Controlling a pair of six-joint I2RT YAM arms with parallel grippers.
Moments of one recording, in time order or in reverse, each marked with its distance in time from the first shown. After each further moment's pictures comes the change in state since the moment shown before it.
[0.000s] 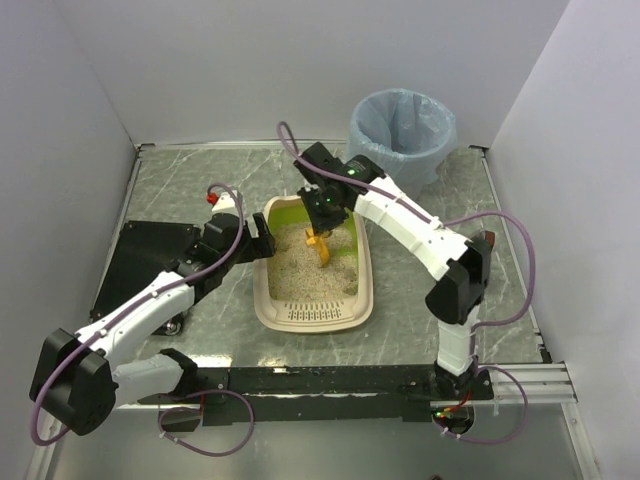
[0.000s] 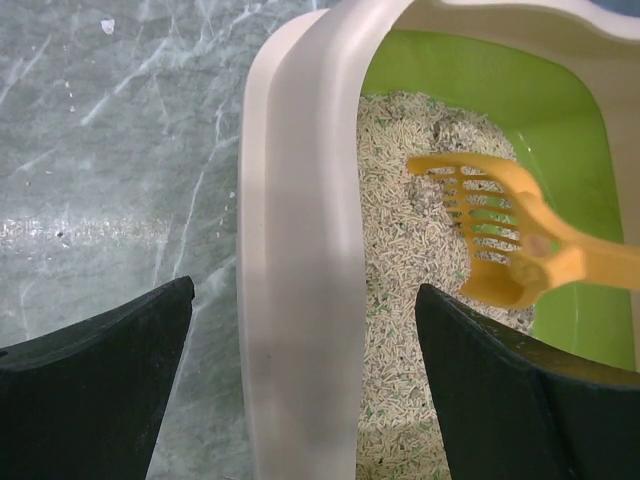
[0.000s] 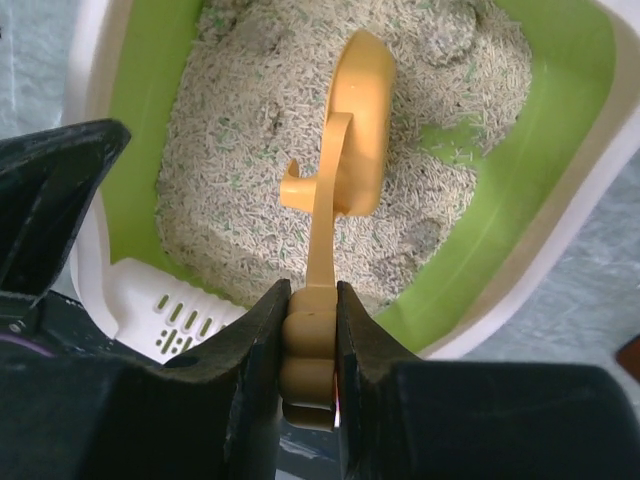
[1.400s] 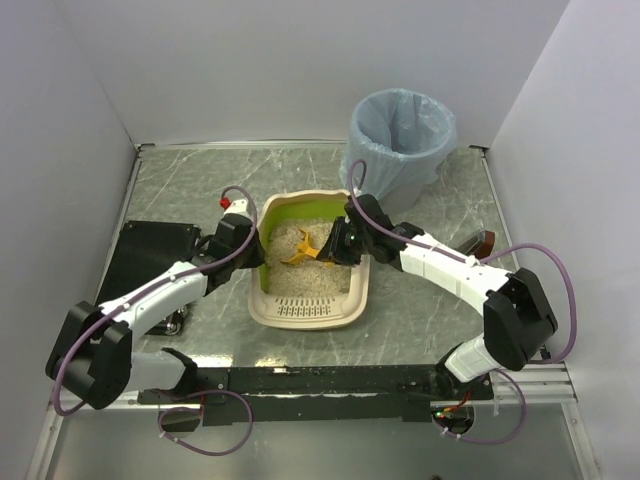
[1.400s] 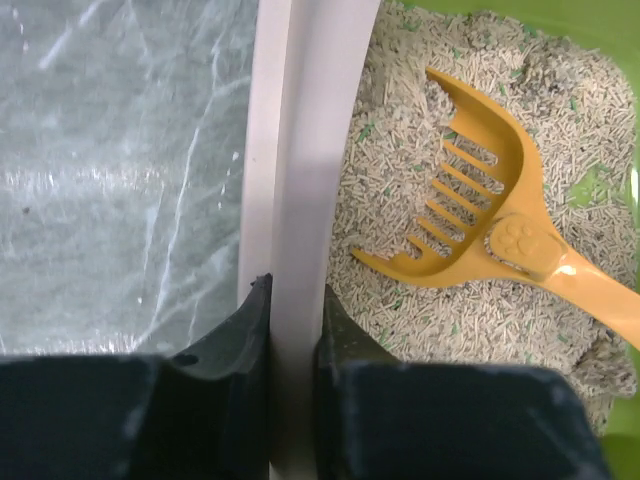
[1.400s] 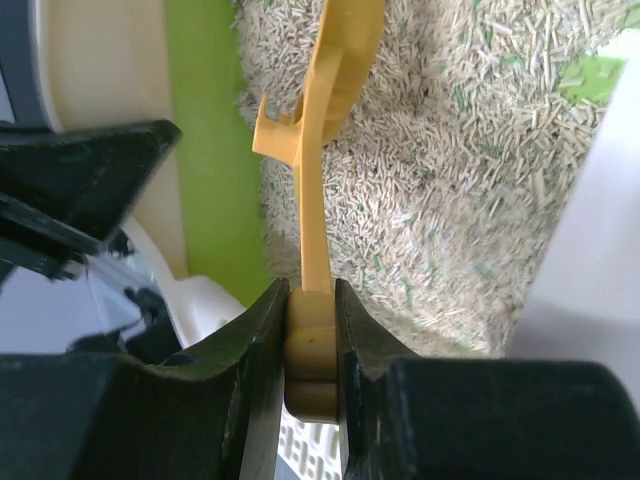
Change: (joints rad) left arm 0.018 0.135 -0.005 0.003 0.084 0.001; right arm -0.125 -0.423 -0.959 0.822 -0.266 0.520
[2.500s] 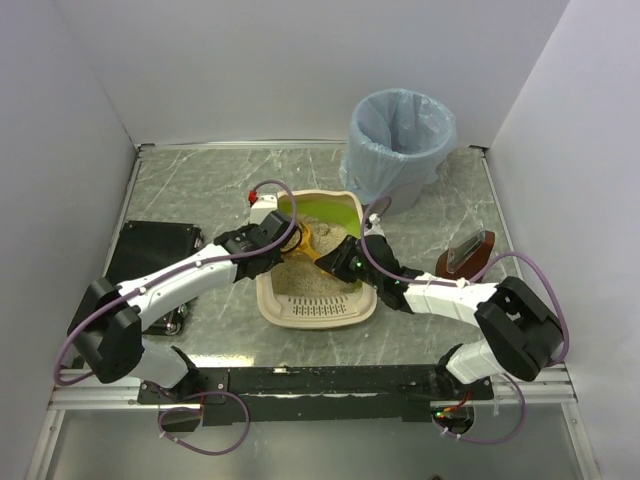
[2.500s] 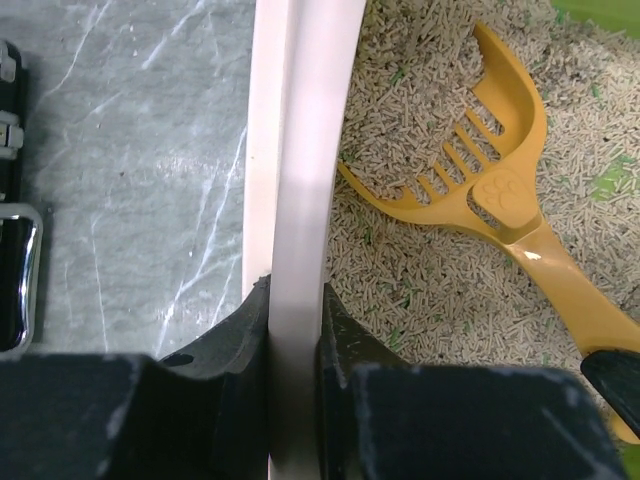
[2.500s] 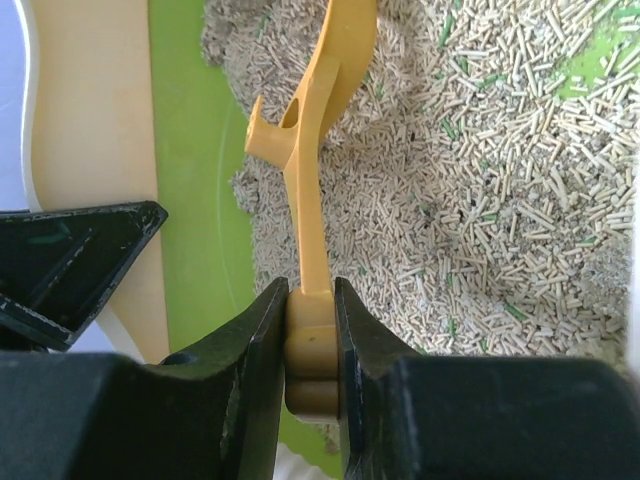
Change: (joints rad) left arm -0.267 0.158 0.311 -0.390 -0.435 -0.097; right arm 0.072 -0.068 -0.456 0.718 0.205 0.220
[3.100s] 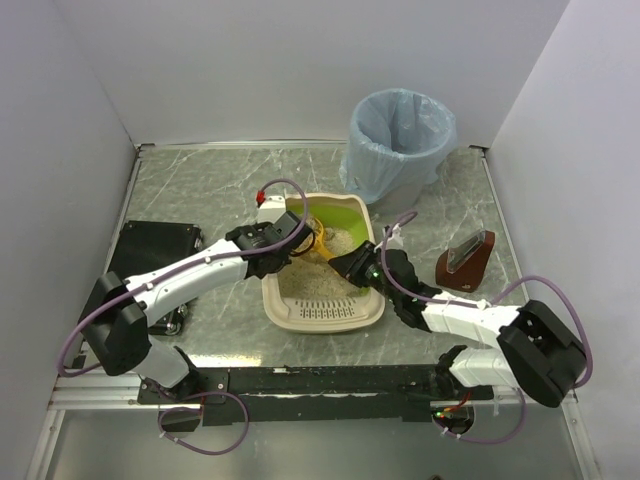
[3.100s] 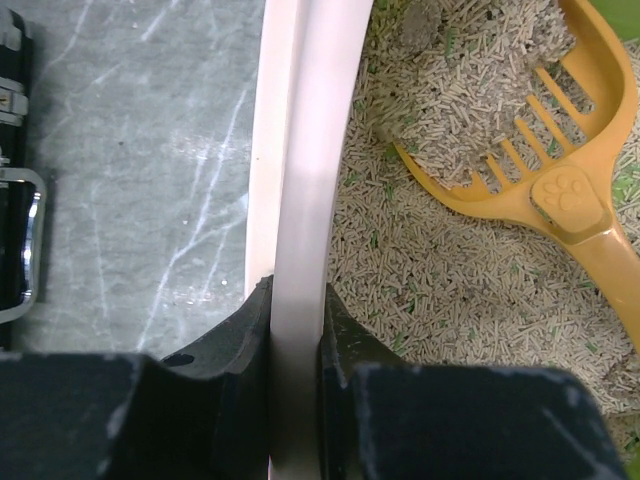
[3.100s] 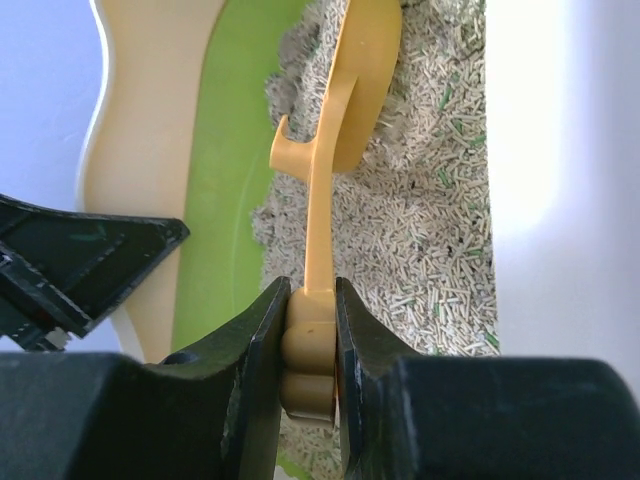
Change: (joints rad) left arm -0.059 0.058 0.126 -0.182 -0.060 -0.114; right arm -0.013 -0.176 -0.190 0.173 0.061 -0.012
